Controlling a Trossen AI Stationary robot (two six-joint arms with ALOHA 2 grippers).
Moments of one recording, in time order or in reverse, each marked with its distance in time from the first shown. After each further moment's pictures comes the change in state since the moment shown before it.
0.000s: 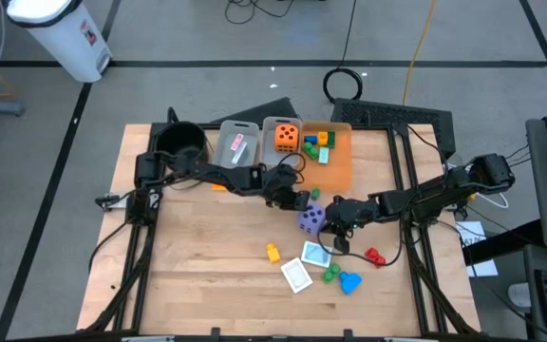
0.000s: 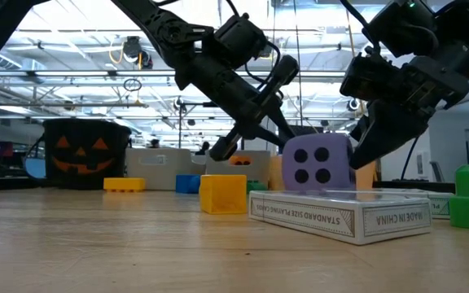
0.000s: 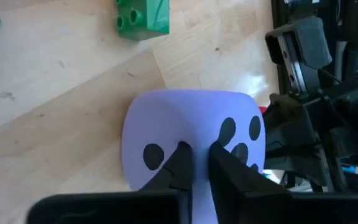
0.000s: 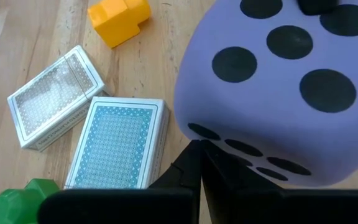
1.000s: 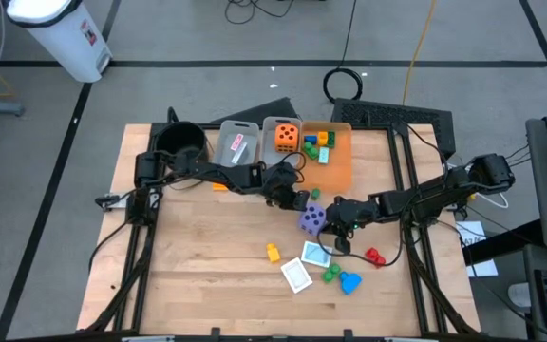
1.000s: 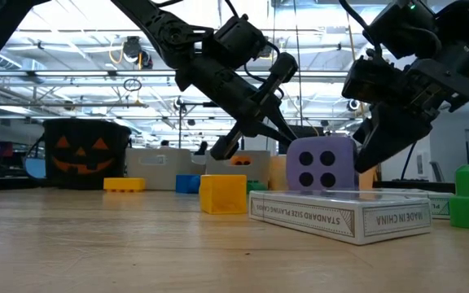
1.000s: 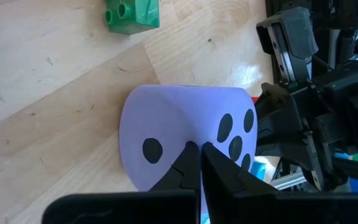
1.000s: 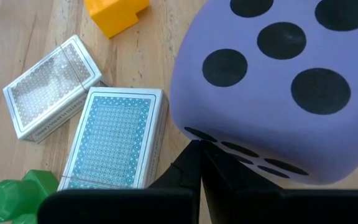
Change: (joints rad) left arm 0.005 -0.002 0.001 -0.001 0.064 0.025; right arm 0.000 0.000 -0.001 -0.027 -0.001 0.000
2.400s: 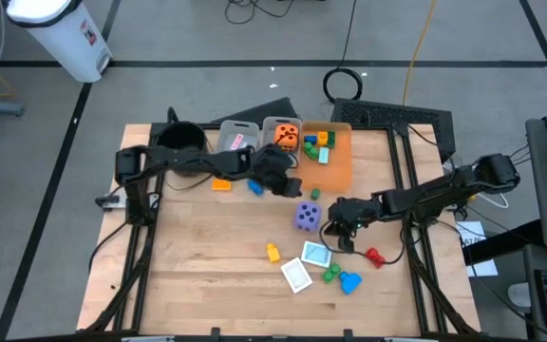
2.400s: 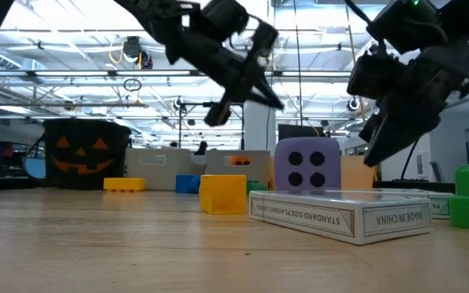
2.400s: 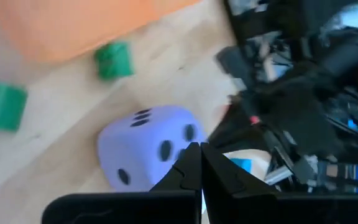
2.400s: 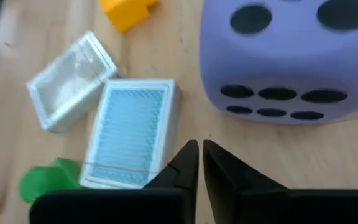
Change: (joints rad) left arm 0.066 -0.162 0.000 -0.109 0.001 0.185; right arm 0.000 -0.062 -0.001 -0.067 -0.061 0.046
